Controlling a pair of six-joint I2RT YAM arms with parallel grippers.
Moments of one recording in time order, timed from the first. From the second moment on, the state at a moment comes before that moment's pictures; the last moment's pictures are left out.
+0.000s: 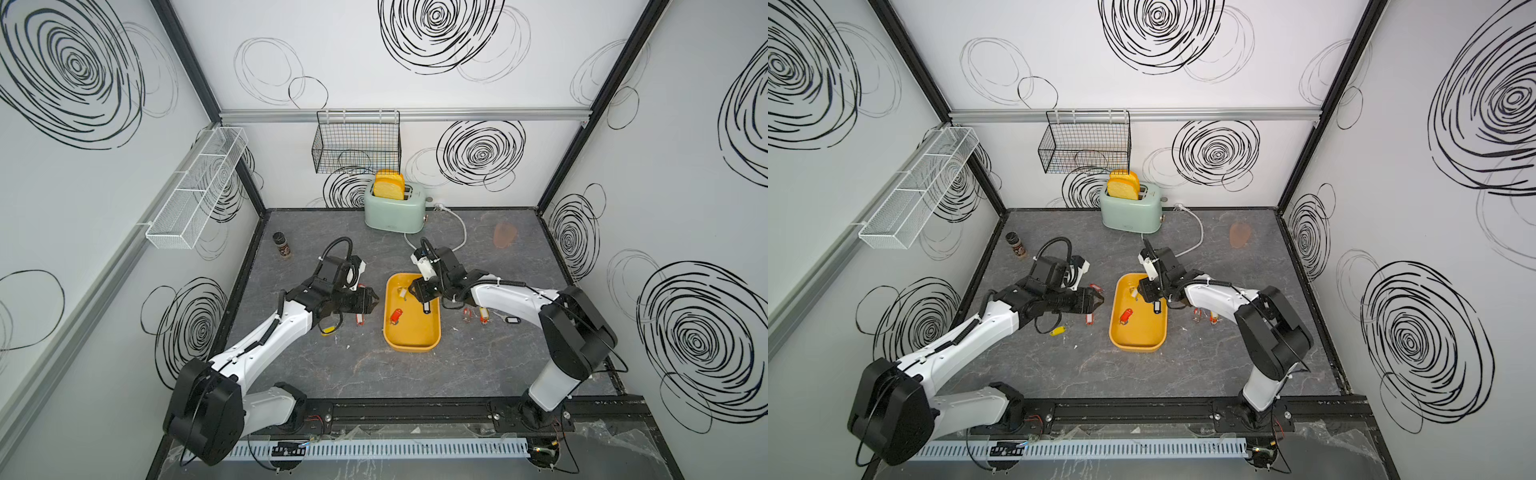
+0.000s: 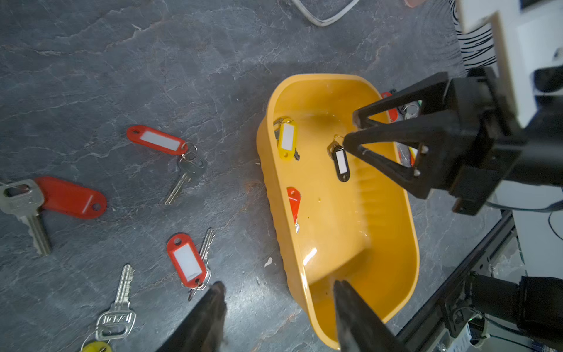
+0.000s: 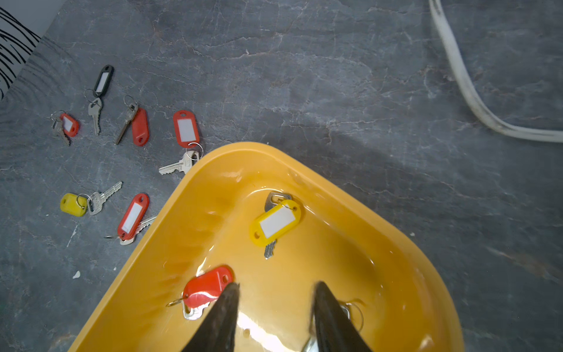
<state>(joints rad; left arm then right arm) -0.40 1.23 0.82 -0.49 0.33 -0.38 0.67 1.72 1.04 -0.18 -0.16 0.23</state>
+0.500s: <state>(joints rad) -0.38 1.23 0.82 -0.51 0.34 -0.36 0.69 1.90 1.17 -0.15 -0.13 0.18</state>
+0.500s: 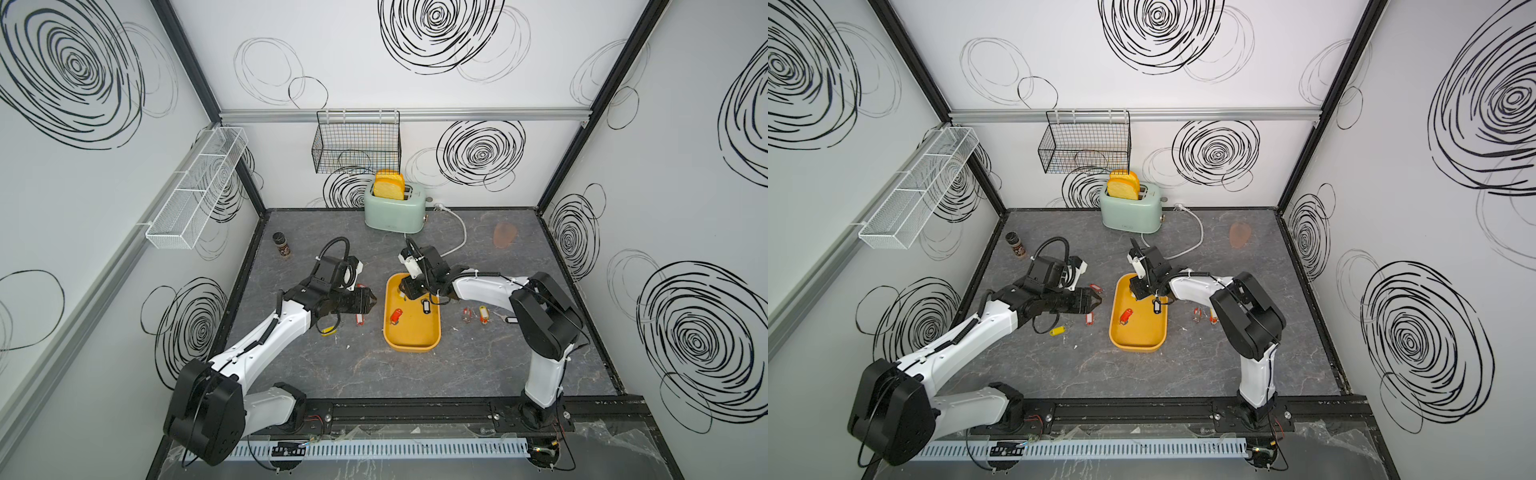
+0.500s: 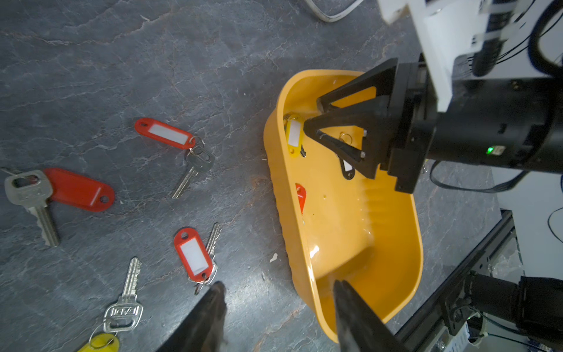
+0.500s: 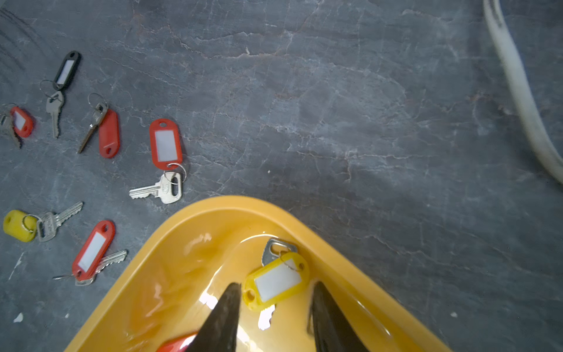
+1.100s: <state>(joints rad) -0.36 1.23 0.81 -0.52 0.36 -0.35 0.70 1.99 1.22 -0.15 -0.10 0.13</state>
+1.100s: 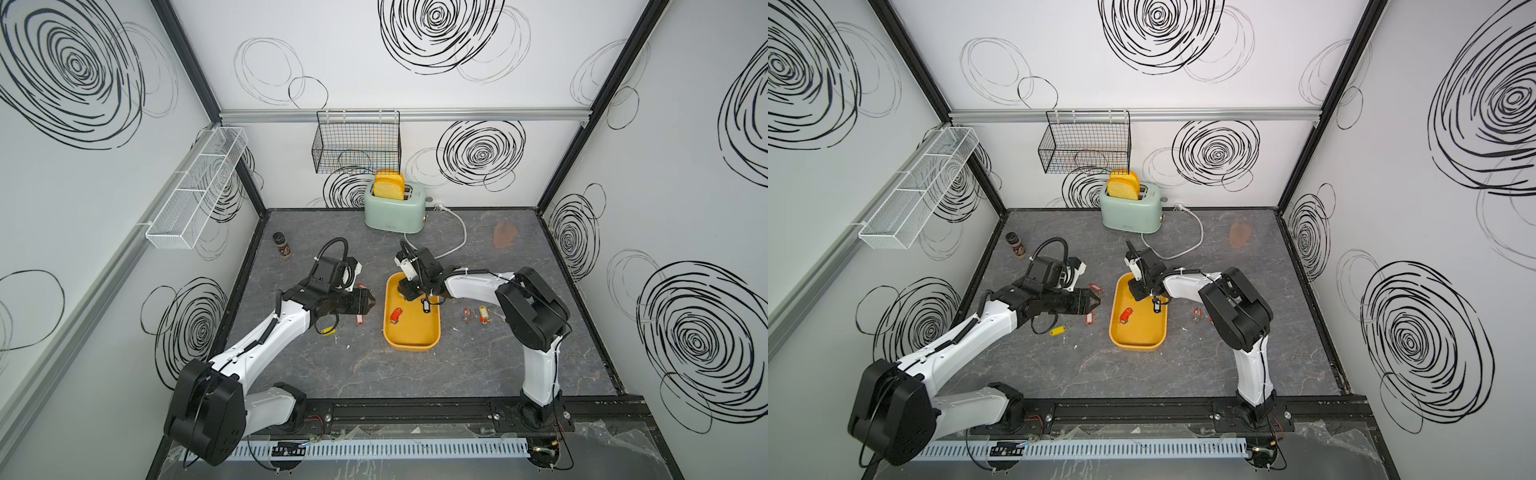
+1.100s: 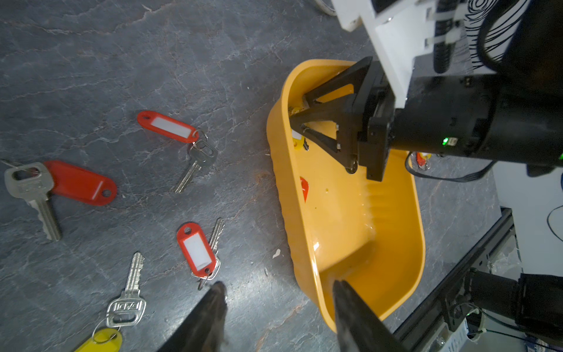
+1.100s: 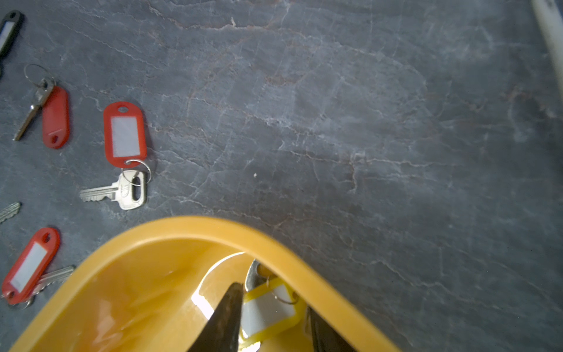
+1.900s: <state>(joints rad) -0.35 1.23 0.80 -0.52 0.36 -0.35 0.73 2.03 1.25 -0.14 -0.07 0.11</state>
